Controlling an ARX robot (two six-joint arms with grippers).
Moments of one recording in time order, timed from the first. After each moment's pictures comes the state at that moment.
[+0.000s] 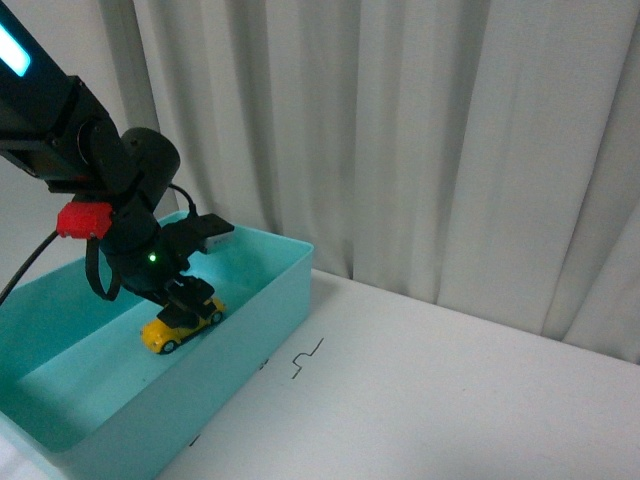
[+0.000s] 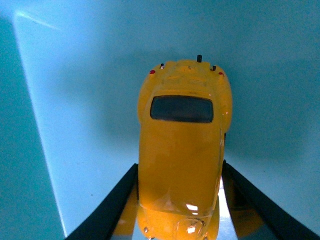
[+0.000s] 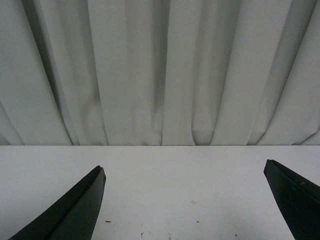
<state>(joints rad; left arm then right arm) 0.37 2.06 1.18 -0.29 -0.01 0.56 0.00 0.00 0.01 0.00 0.00 -0.01</state>
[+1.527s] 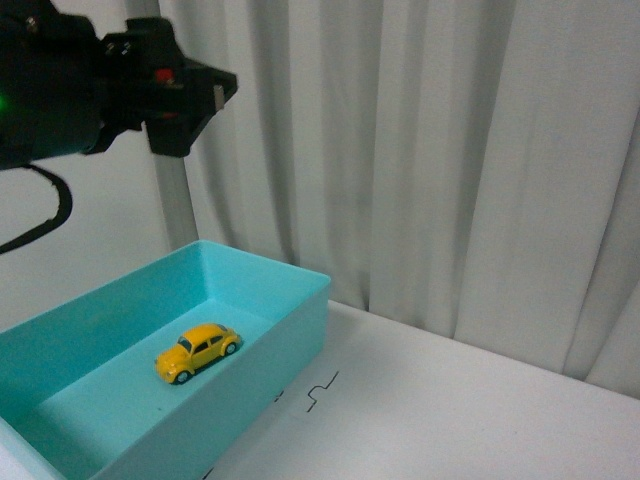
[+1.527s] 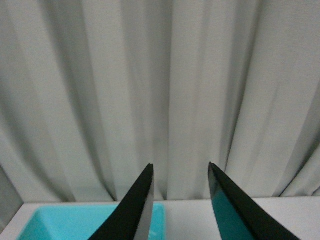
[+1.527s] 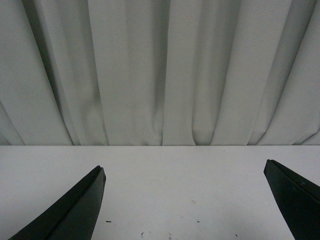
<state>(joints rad) 0.10 0.88 0.39 0.53 0.11 0.04 0.00 0.00 0.01 0.00 0.00 -0.01</state>
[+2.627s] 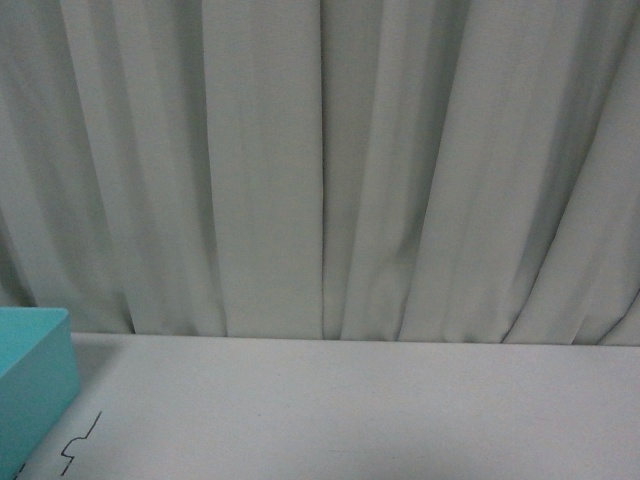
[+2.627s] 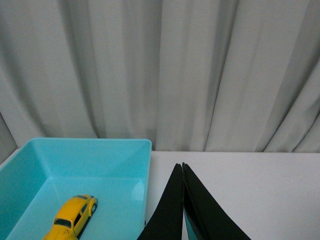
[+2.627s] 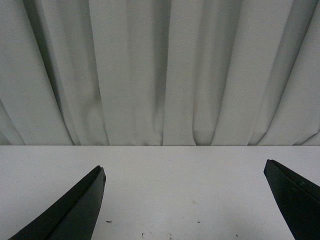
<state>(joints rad) 0.00 0.39 0.04 0.36 0.00 0.01 0.00 0.00 0.01 0.00 0.00 -0.01</state>
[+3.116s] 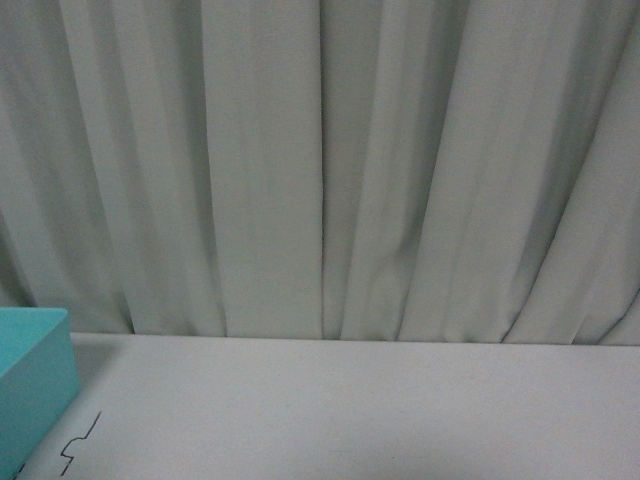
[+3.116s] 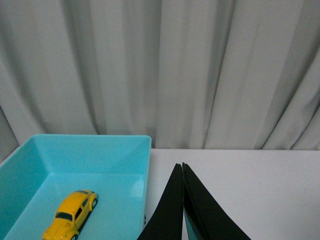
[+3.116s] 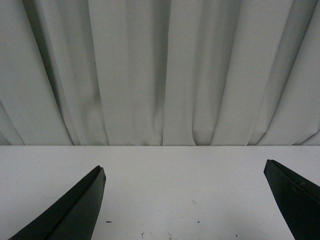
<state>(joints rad) 0.00 0.23 0.01 0.23 0.00 0.01 0.00 0.00 0.01 0.00 0.00 -0.01</state>
